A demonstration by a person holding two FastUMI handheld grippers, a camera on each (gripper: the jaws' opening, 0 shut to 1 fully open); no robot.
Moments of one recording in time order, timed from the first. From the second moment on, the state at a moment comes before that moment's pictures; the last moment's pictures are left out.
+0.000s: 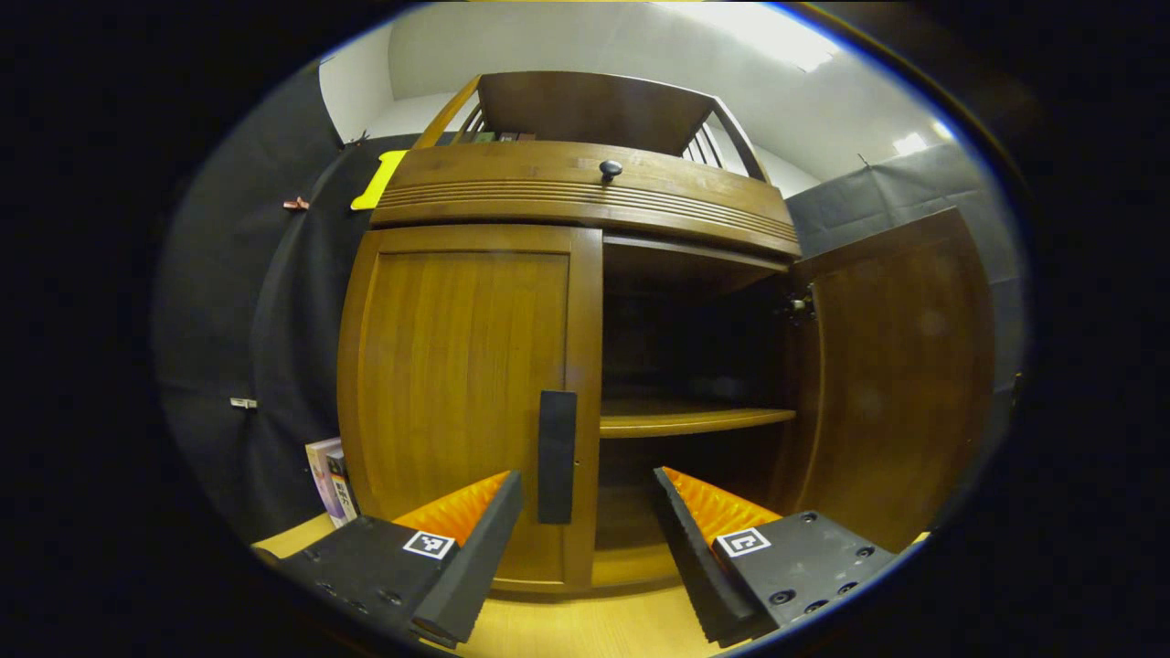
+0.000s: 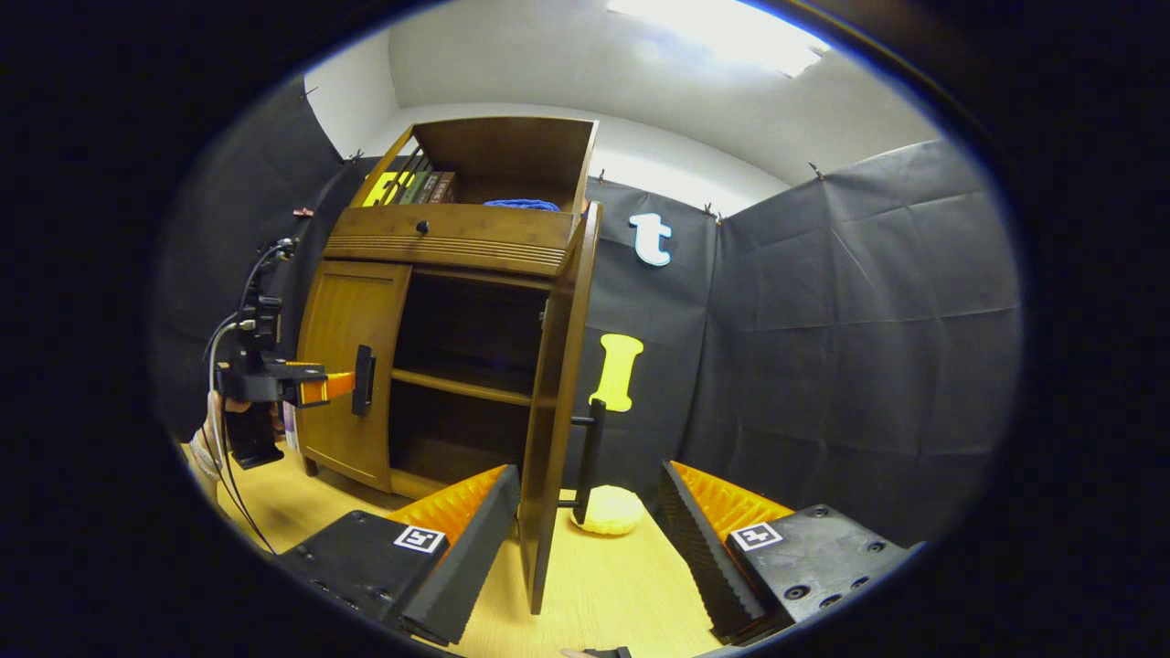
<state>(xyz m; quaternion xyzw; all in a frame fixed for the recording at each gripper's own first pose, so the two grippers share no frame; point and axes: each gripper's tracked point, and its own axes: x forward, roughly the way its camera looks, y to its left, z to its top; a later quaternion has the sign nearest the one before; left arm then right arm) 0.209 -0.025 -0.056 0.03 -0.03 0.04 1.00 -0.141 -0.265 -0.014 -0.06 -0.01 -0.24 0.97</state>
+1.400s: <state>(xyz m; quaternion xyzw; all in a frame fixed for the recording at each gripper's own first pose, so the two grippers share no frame) 0.272 0.005 -0.088 0.00 0.00 0.01 1.00 -0.148 -0.275 -0.011 -0.08 -0.01 -0.28 0.96</state>
